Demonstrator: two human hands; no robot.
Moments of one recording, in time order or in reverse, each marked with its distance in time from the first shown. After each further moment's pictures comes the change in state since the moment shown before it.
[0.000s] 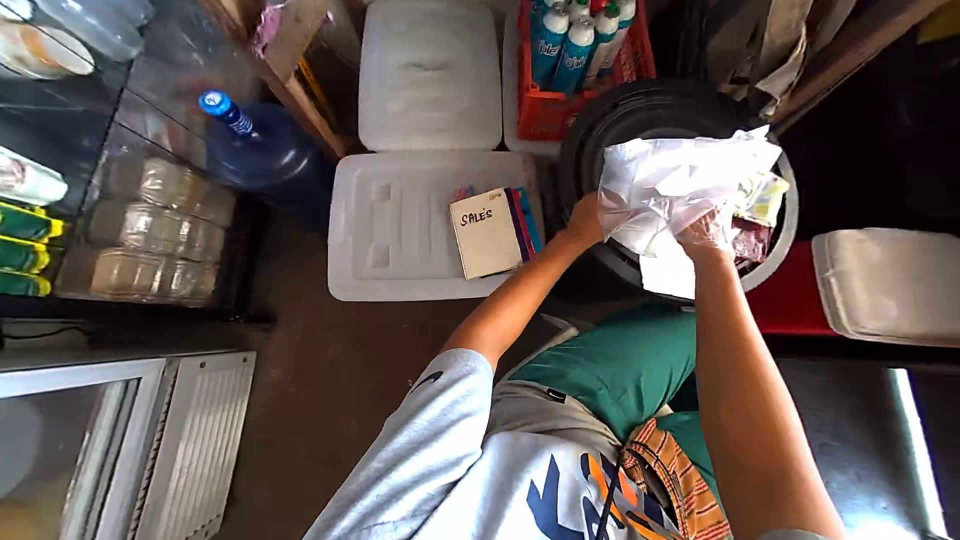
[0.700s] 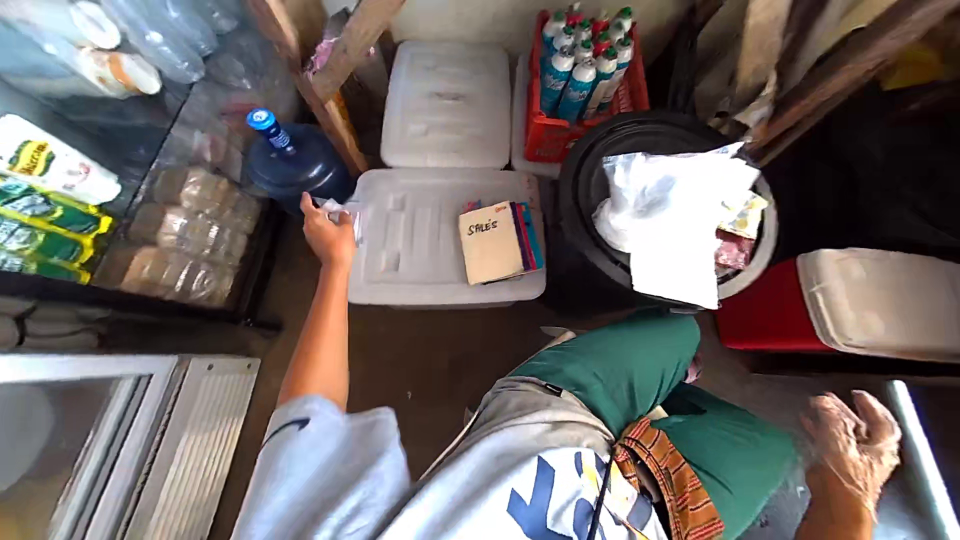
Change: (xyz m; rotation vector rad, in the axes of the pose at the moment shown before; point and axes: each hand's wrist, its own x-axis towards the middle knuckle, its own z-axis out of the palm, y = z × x) left_hand -0.193 -0.115 -0.303 0.420 0.856 -0.488; right_hand -0.271 0.151 -0.102 0.375 0.451 0.485
